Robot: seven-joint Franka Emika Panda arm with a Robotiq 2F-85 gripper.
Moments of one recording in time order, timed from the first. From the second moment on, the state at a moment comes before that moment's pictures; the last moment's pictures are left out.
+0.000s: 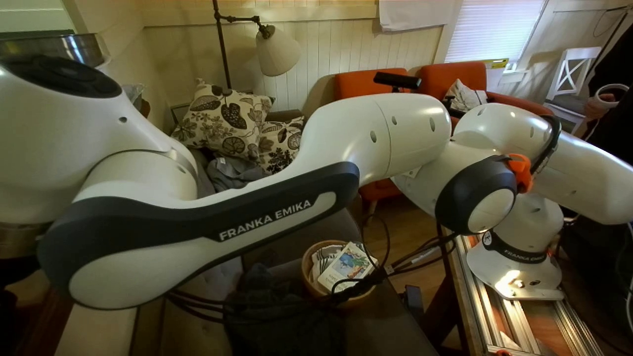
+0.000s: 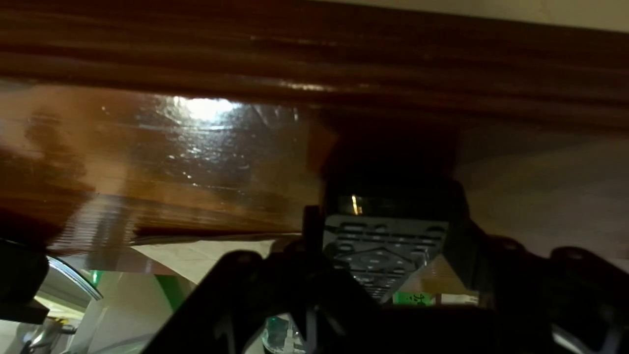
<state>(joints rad) 0.47 1.14 0.13 -0.45 -0.14 2.32 -0.09</state>
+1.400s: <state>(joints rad) 0.59 1.05 -0.11 -0.44 -0.19 2.31 0.34</state>
